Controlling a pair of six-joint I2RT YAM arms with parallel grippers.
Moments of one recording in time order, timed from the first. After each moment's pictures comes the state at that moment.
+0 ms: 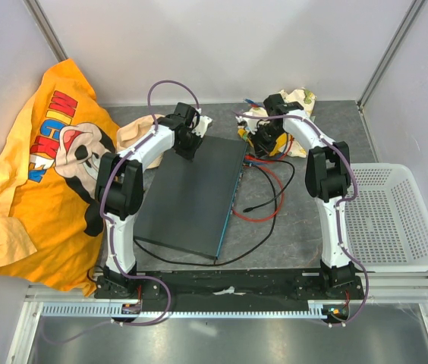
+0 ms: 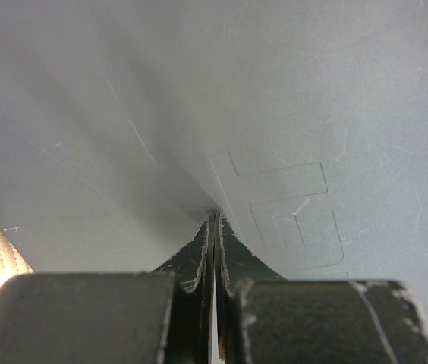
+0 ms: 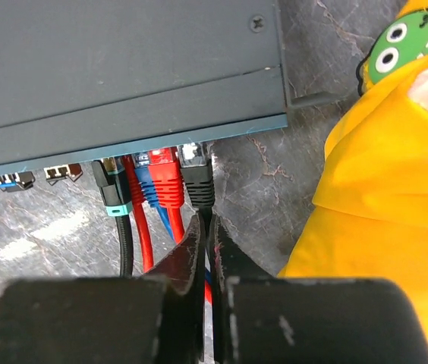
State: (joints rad) left arm -0.38 2.09 1.69 -0.70 0.11 0.22; right arm 0.26 2.37 2.09 -1.02 -0.47 -0.72
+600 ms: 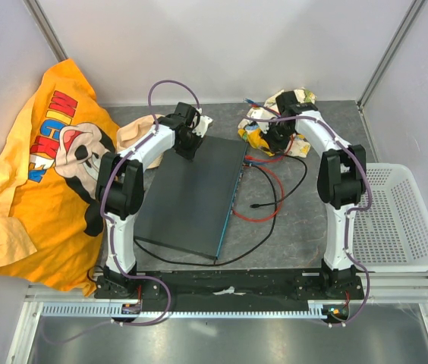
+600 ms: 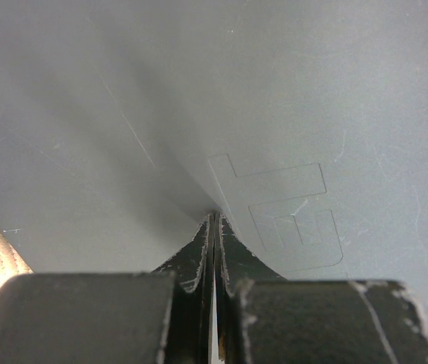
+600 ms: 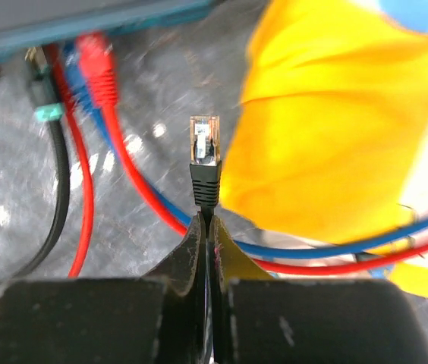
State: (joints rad) left arm -0.39 2.10 1.70 -0.71 0.11 0.23; right arm 0.22 2.19 1.91 -0.93 -0.30 -0.86
